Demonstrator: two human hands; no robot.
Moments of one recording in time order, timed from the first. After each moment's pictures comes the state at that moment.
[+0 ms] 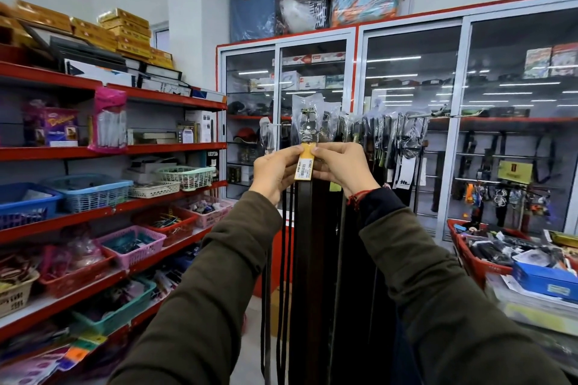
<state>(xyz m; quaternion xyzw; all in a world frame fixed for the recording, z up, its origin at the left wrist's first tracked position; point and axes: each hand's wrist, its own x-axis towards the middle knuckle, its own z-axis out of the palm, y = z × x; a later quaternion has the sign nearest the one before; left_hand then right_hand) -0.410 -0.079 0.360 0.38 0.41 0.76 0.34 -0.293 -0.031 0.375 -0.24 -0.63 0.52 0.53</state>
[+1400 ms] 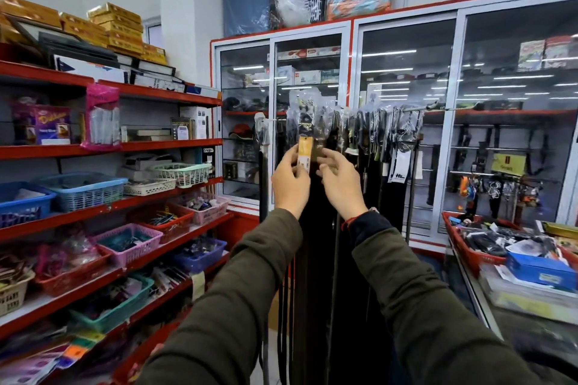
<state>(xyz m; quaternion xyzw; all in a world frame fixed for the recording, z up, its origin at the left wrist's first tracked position) -0.392 -0.035 0.316 0.50 0.52 0.69 0.03 -0.296 -0.003 0.325 -0.30 -0.71 0.31 0.56</state>
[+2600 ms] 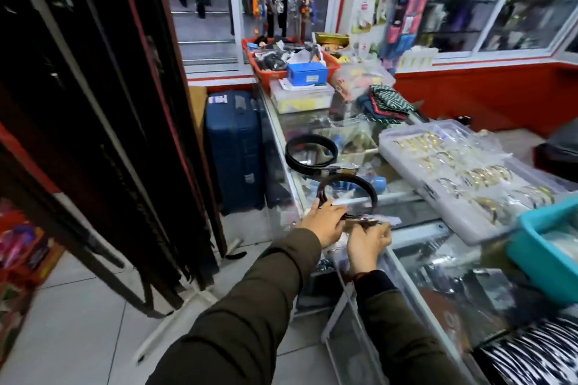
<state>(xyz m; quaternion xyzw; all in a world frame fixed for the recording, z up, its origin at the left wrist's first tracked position) 0.018 -0.046 -0.031 0.90 0.37 0.03 0.22 0.098 -0.118 -0.042 -0.80 -0.15 0.26 0.51</state>
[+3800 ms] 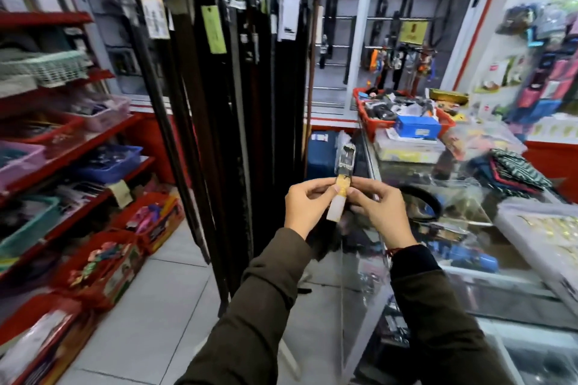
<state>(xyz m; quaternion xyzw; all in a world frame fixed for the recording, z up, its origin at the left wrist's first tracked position) -0.169 -0.038 0.068 0.51 0.49 0.59 0.40 -0.014 -0.046 0.088 -0.49 -0.56 0.41 0.53</state>
